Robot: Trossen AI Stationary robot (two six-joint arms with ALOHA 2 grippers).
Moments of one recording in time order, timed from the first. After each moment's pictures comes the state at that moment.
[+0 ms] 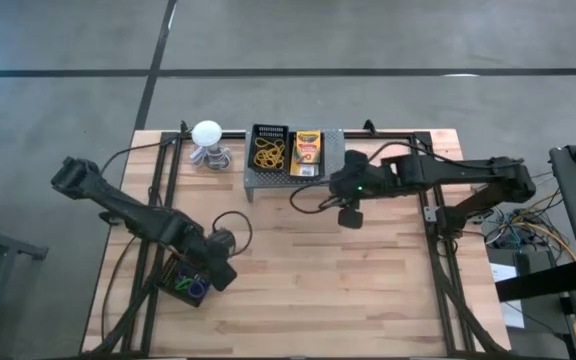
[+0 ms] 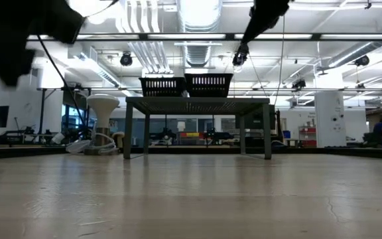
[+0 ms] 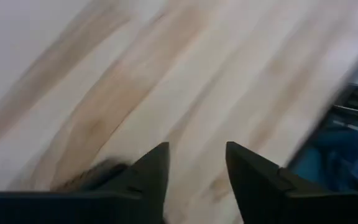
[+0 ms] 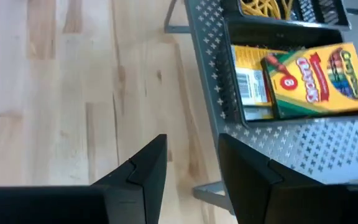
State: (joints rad) left arm -0.45 1.29 0.89 -0.74 0.06 -1.21; right arm 0.02 1.42 1.40 -0.91 0.27 0.02
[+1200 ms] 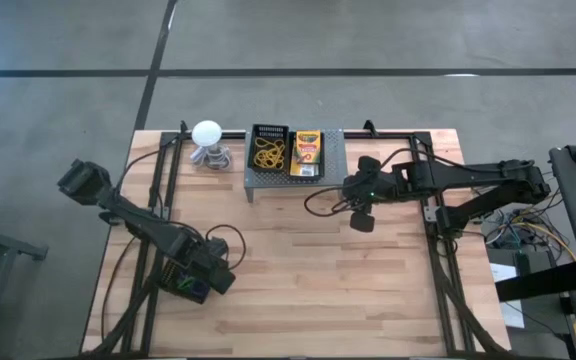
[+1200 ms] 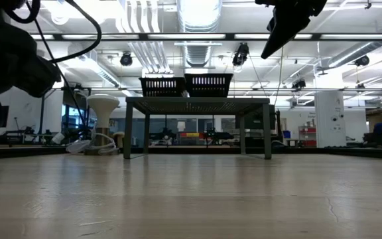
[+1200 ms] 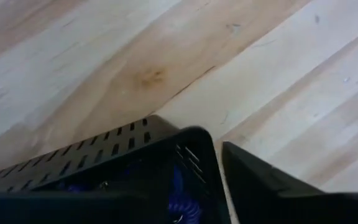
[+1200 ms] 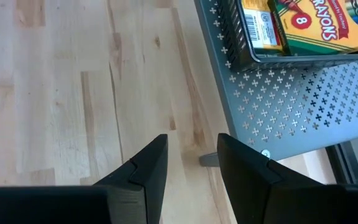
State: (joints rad) left arm -0.53 1.39 0.68 -0.59 0.10 -1.52; right arm 0.02 1.28 1.18 -0.87 0.27 0.09
